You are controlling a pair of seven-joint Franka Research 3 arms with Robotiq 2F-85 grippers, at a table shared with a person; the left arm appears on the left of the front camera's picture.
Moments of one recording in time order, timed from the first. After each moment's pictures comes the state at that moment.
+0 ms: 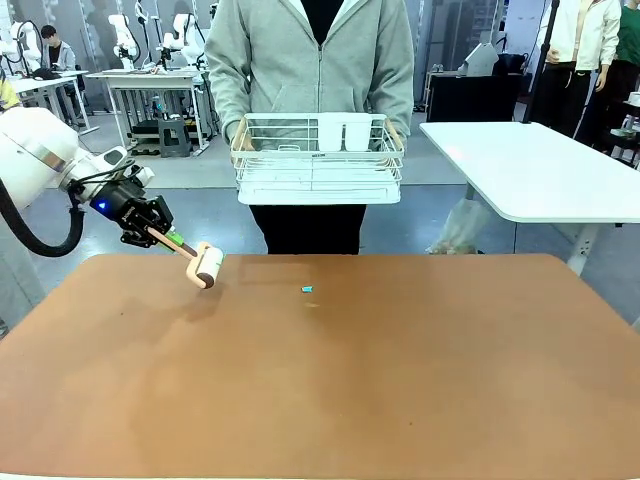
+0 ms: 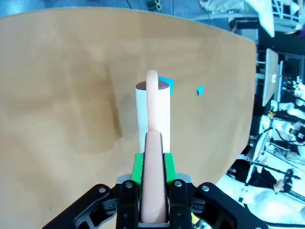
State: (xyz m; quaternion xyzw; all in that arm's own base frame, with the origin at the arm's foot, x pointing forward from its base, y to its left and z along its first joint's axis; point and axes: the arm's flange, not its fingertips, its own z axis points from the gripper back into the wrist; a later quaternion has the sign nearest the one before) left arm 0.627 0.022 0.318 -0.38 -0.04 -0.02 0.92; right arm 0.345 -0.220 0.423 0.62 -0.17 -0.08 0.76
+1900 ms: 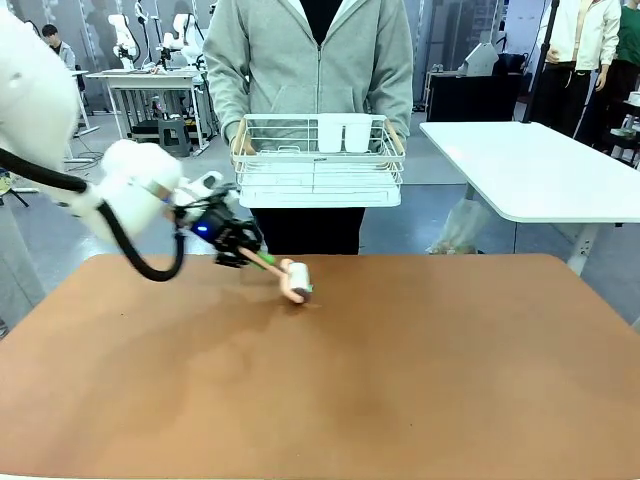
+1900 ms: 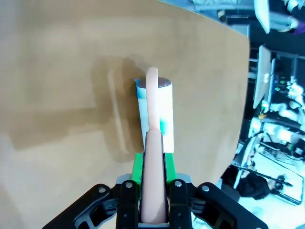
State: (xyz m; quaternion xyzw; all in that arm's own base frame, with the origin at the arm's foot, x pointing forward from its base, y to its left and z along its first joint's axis) left arm 0.628 -0.184 0.272 -0.41 -0.03 -0.02 0.91; right arm 0.345 -0.220 0.423 0.62 -0.17 -0.08 0.76
